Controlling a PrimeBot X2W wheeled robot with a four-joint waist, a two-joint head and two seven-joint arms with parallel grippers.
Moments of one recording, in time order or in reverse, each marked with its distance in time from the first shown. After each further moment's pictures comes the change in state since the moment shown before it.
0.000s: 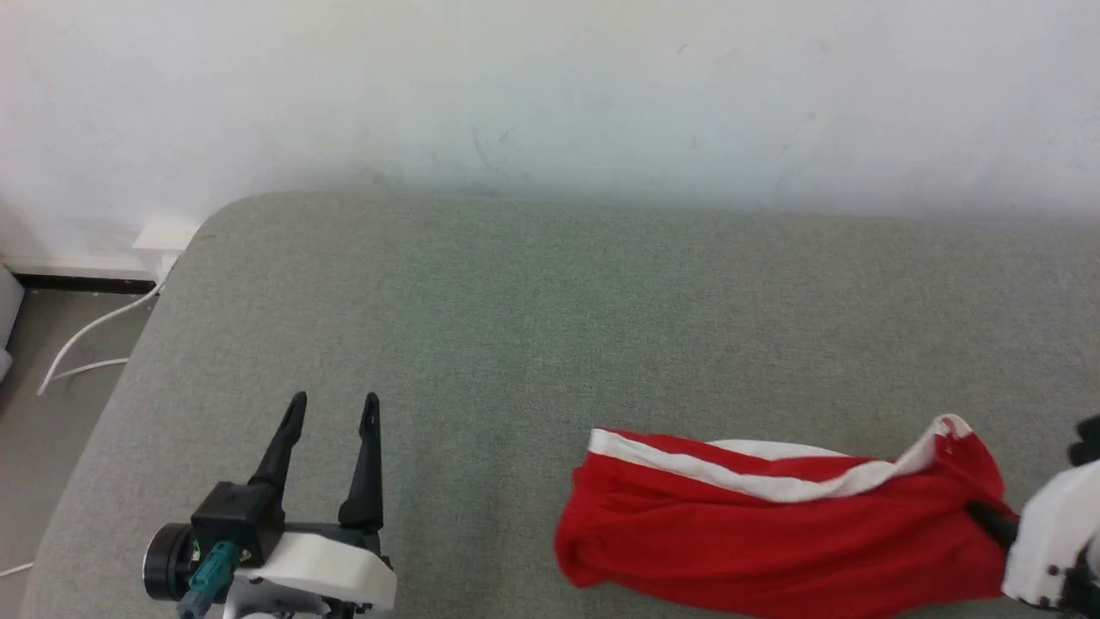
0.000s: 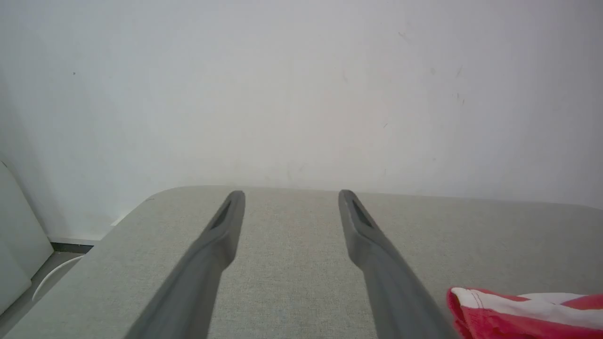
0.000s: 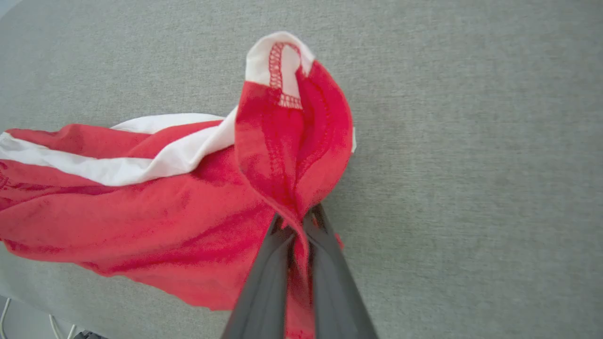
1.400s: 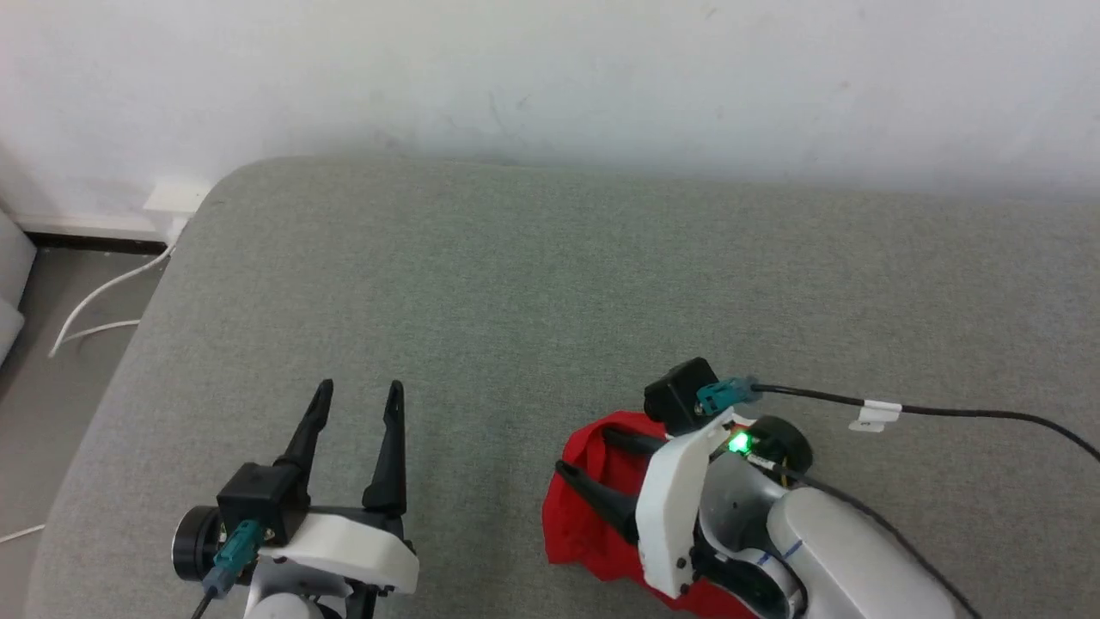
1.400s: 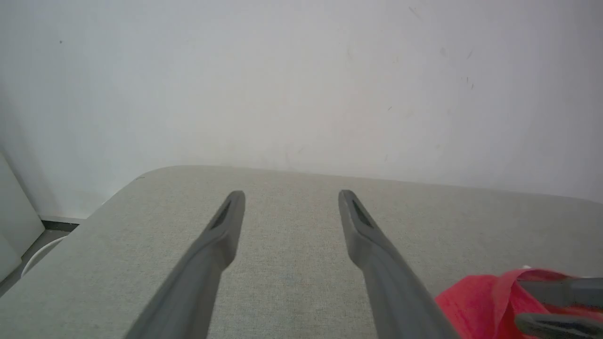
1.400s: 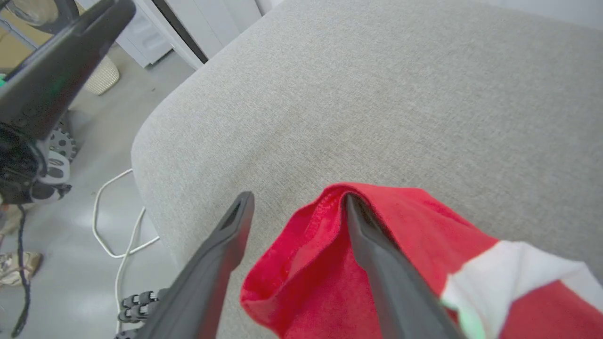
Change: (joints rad) left arm -0.051 -0.037 -0.019 0.057 -0.004 -0.019 0.000; right arm -0.328 0.221 0.755 0.148 0.035 0.000 -0.357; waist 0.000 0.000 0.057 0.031
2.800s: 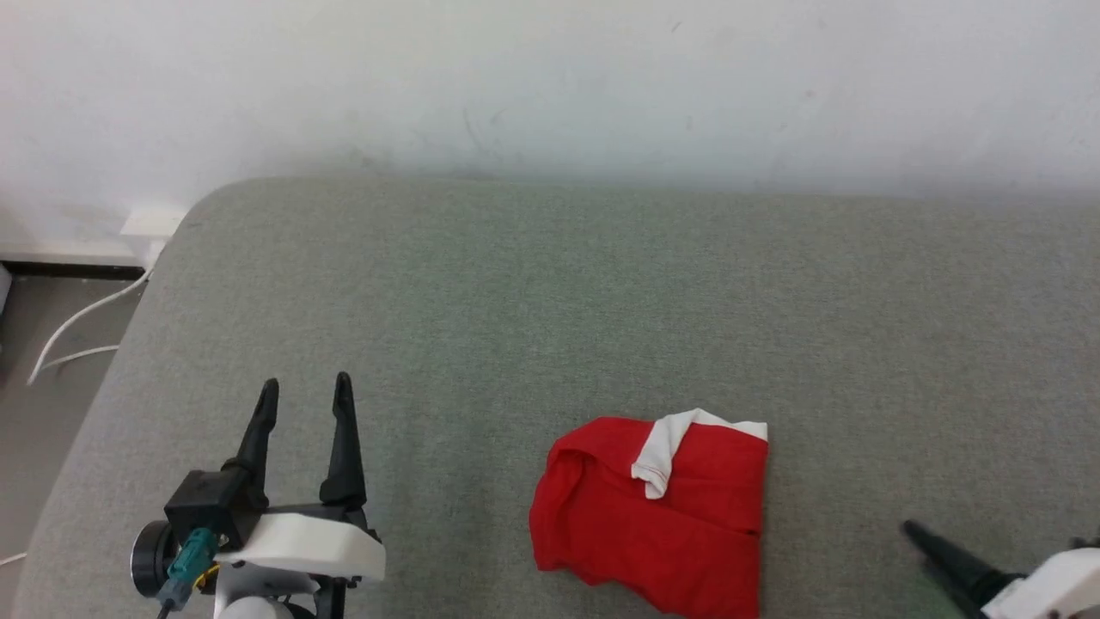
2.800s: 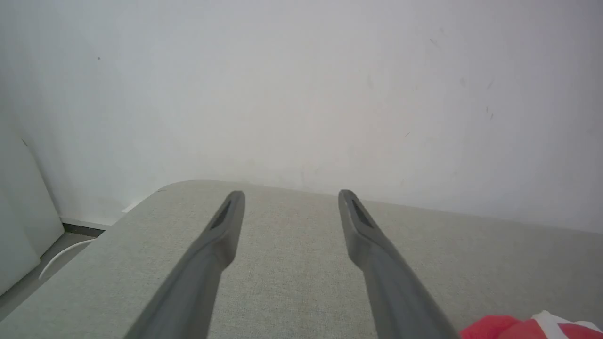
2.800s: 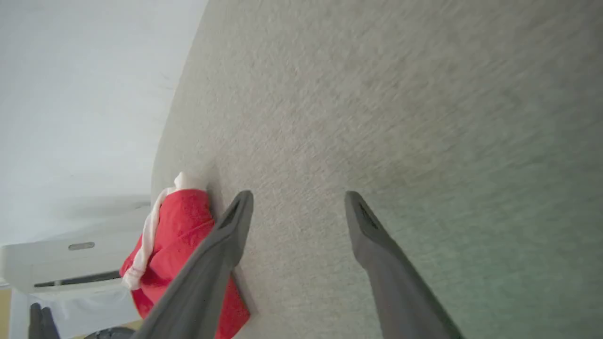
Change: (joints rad) left arm 0.032 -0.056 0.135 -0.026 0.038 -0.009 0.000; right arm 0.384 0.011 -1.022 -0.024 0.319 0.001 0.221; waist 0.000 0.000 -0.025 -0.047
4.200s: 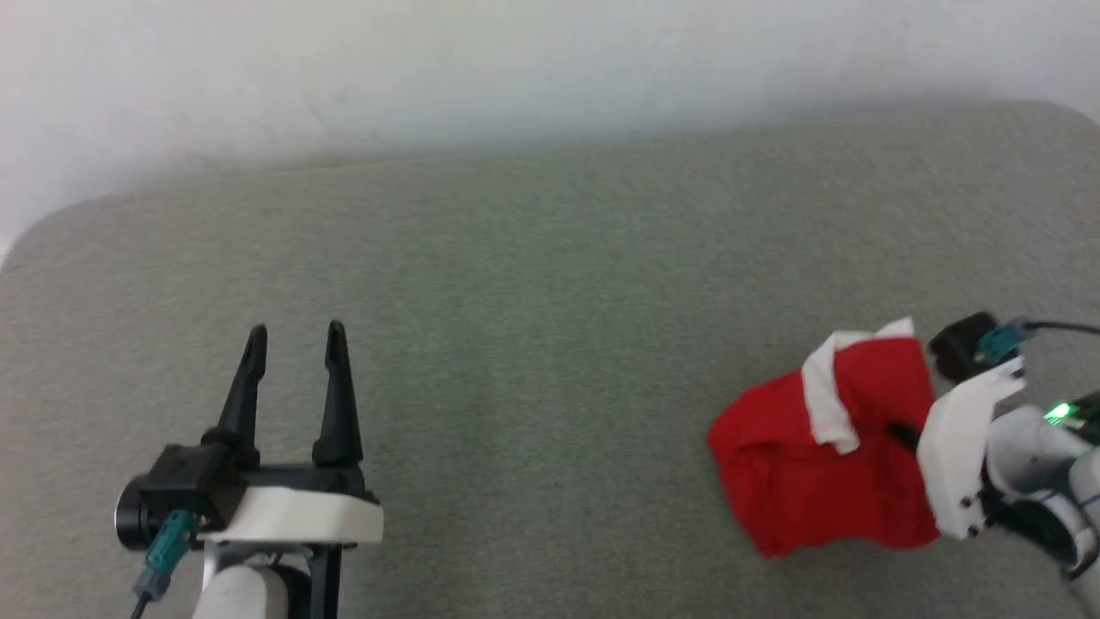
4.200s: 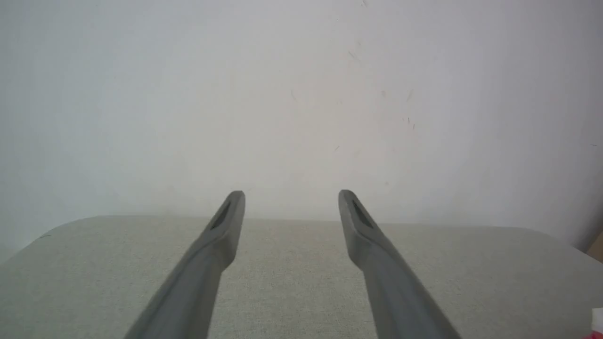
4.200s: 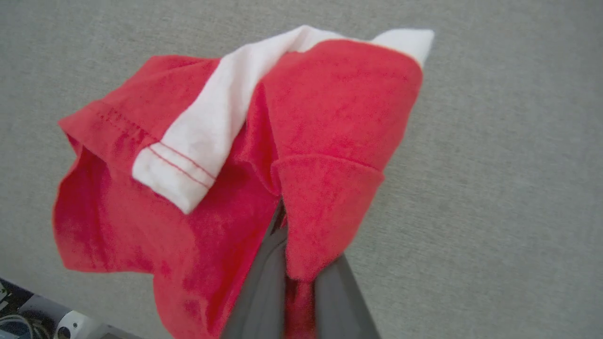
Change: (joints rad) left arm -0.014 -0.090 0.104 -0.090 0.094 -0.090 0.000; right arm -0.314 -0.442 0.780 -0.102 -0.356 0.002 0.109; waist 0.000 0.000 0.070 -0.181
